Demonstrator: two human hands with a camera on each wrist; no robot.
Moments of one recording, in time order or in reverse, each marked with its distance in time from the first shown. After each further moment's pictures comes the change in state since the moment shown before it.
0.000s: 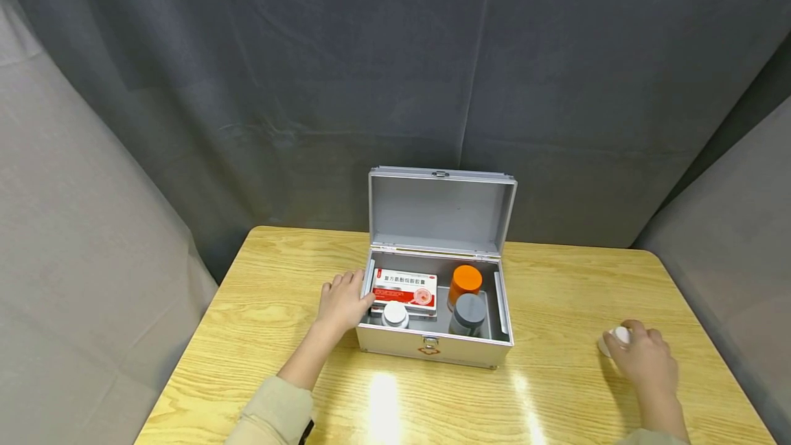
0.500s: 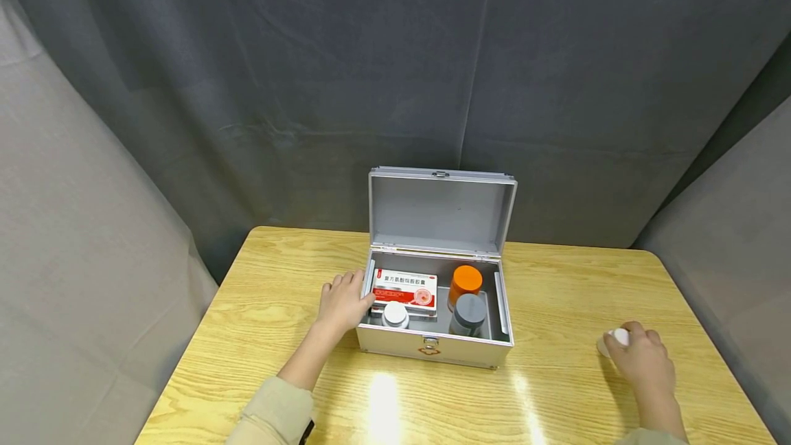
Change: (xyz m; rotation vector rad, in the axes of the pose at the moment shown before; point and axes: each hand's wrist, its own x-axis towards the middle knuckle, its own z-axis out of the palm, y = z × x) left_hand -0.002 0.001 -0.002 -0.015 0.000 -0.003; right_hand -0.001 -0.003 -0.001 0.049 -0.066 0.035
